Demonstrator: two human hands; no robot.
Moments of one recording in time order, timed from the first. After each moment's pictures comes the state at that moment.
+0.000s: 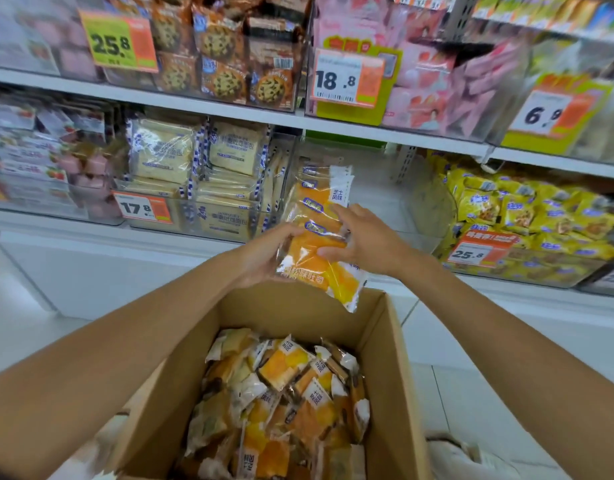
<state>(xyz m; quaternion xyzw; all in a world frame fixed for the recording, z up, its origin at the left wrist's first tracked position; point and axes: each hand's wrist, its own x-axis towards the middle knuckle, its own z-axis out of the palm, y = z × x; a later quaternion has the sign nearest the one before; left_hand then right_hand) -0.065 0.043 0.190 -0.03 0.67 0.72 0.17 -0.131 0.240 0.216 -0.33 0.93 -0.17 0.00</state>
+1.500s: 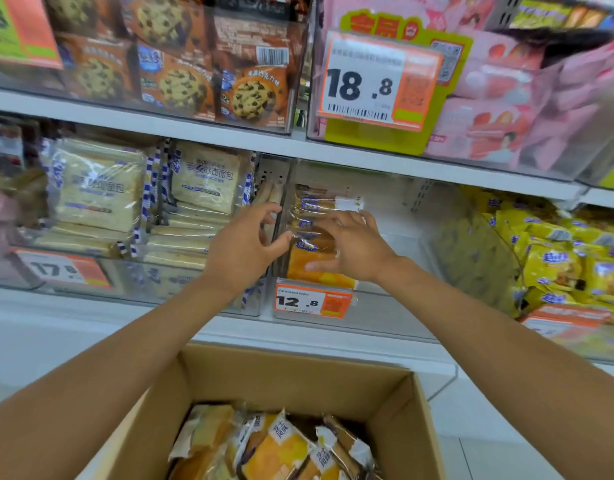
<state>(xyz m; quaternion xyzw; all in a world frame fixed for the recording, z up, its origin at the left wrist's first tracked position) -0.223 -0.011 0.160 -0.01 0.90 0.36 -0.24 -0.314 0.186 0.166 -0.33 0.94 -0.03 -0.06</state>
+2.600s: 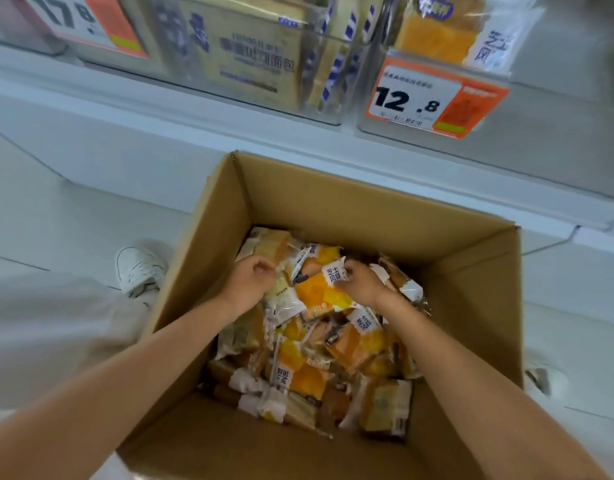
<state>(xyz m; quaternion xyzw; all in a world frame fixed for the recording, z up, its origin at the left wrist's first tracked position) -0.032 -0.022 -0.090 -0.34 0.75 0.54 0.15 -0.139 0.187 -0.147 -0.08 0.87 -0.27 0.40</state>
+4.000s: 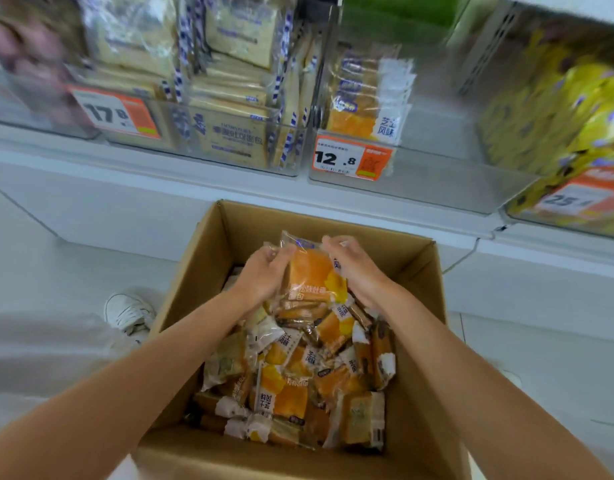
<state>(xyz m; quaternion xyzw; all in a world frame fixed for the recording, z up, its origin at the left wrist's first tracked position) -0.051 0.024 0.014 -0.21 0.75 0.62 0.08 -0.120 0.189 0.019 0.02 0.75 -0.58 0.31</state>
